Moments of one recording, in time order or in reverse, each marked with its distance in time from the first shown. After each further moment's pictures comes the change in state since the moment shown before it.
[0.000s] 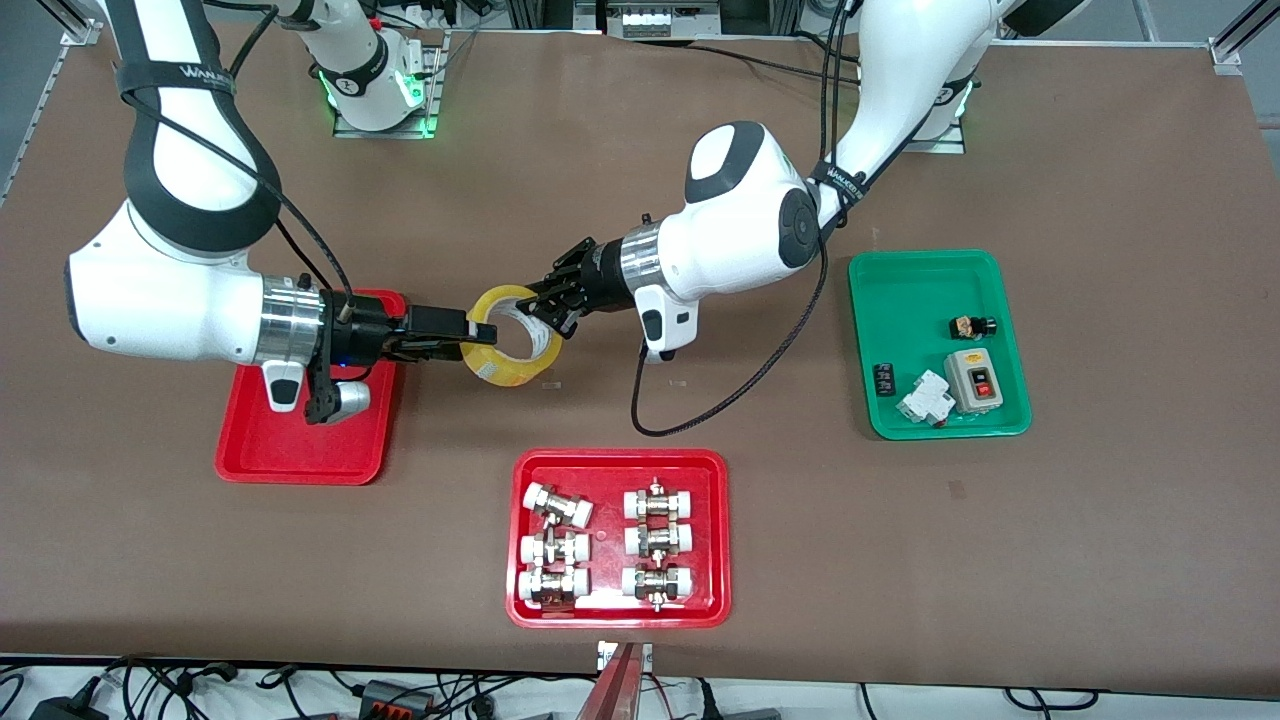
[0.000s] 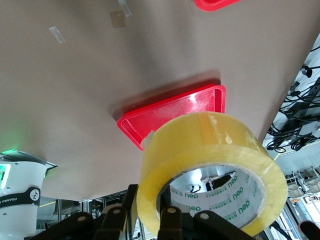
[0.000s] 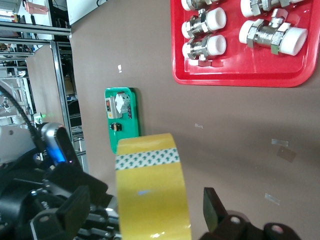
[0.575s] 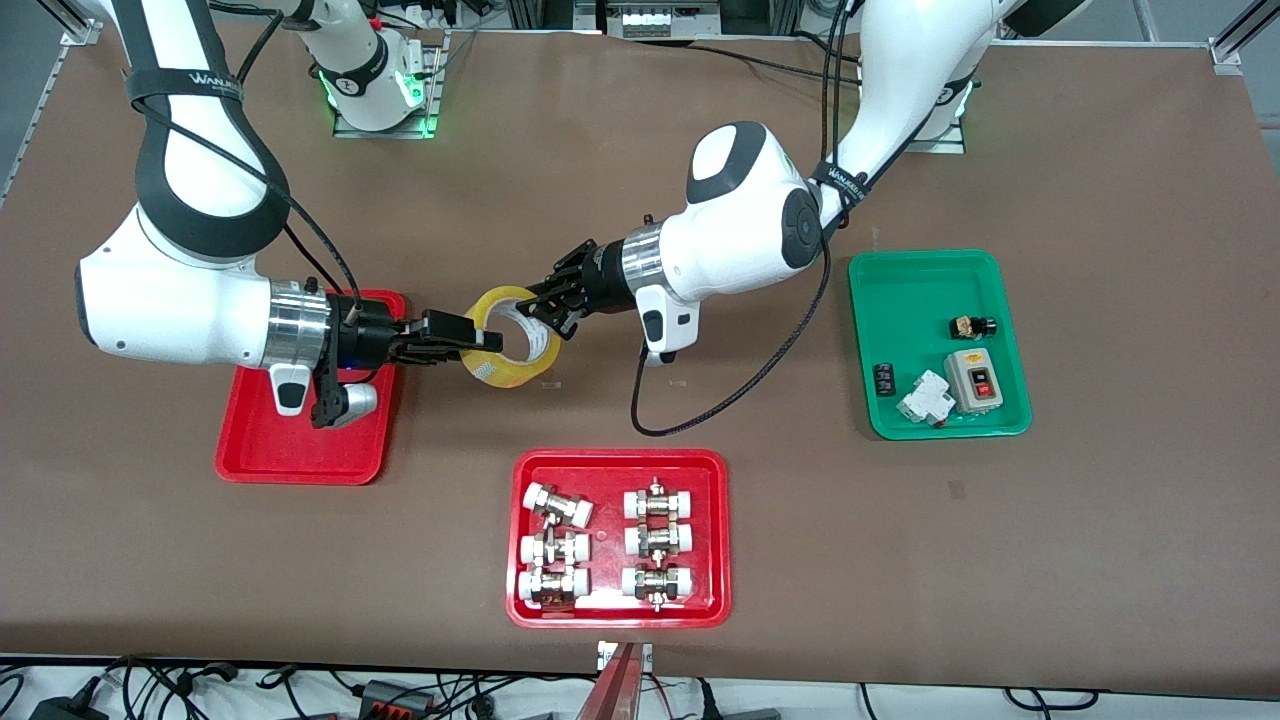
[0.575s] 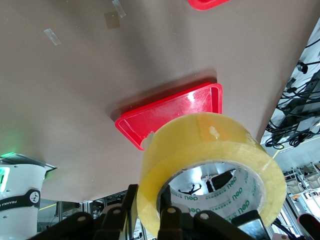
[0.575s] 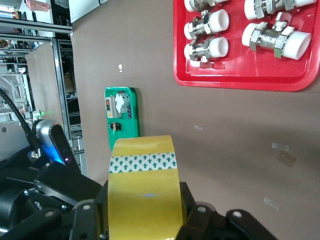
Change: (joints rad) left arm 0.002 0.001 0.000 0.006 0.000 0.001 0.017; right arm 0.004 0.002 0.000 0.007 0.000 0.005 -0.020
